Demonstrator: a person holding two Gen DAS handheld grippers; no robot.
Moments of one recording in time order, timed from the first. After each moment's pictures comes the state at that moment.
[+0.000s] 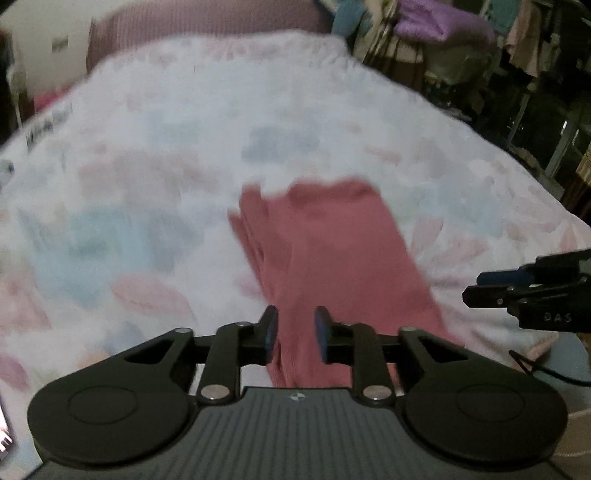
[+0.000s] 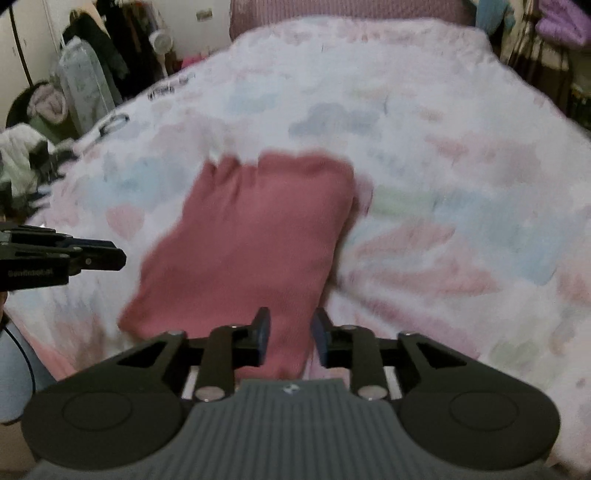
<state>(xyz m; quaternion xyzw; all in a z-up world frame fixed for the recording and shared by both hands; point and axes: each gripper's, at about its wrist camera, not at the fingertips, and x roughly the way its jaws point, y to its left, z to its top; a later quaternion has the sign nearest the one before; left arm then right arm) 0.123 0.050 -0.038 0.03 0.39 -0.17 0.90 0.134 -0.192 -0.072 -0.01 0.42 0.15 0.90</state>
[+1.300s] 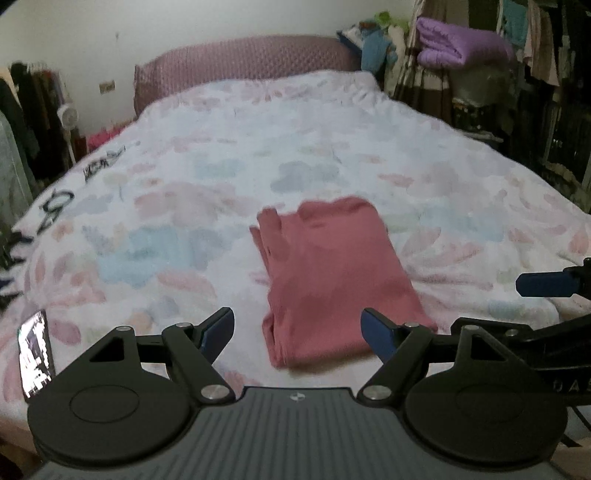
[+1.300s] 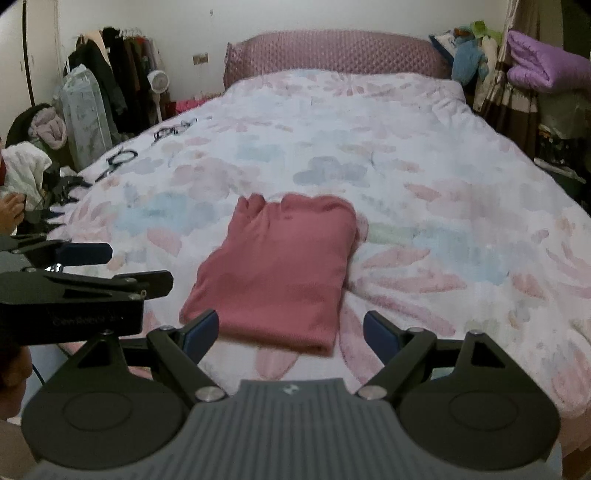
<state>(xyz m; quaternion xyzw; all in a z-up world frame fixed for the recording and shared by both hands) 0.033 0.017 -0.028 0.05 0.34 -0.09 0.93 0.022 -0.163 -0.037 -0.02 0.36 0.11 0.93</state>
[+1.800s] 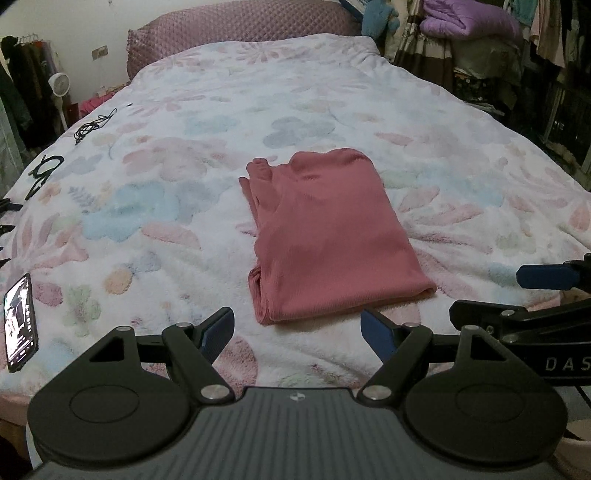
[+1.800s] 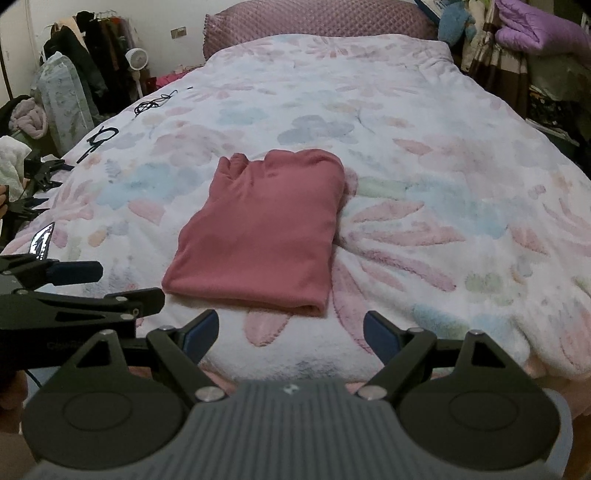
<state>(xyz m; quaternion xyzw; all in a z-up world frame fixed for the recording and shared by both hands) 0.032 0.010 -0.049 0.04 0.40 -0.09 0.91 0.028 -0.170 -0.058 -0.01 0.41 0.09 0.91</state>
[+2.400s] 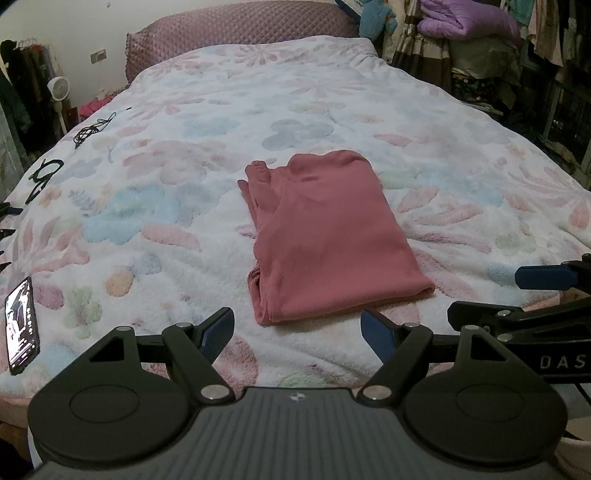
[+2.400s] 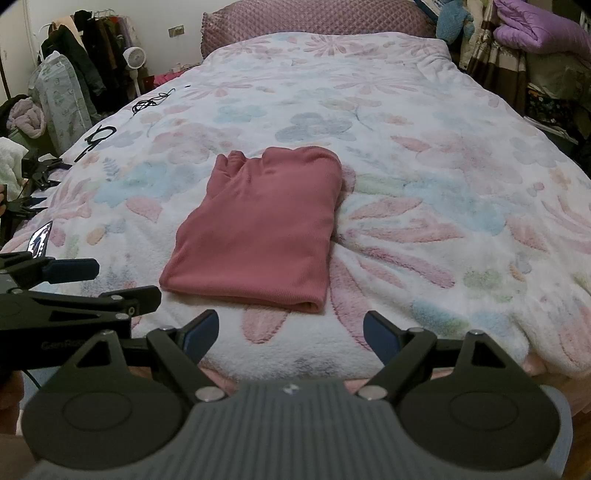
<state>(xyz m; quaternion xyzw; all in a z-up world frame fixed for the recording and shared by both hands) 0.031 0.010 -0.047 0.05 0.39 -0.09 0.91 0.029 -0.170 -0.058 -0.01 0.41 0.08 0.91</state>
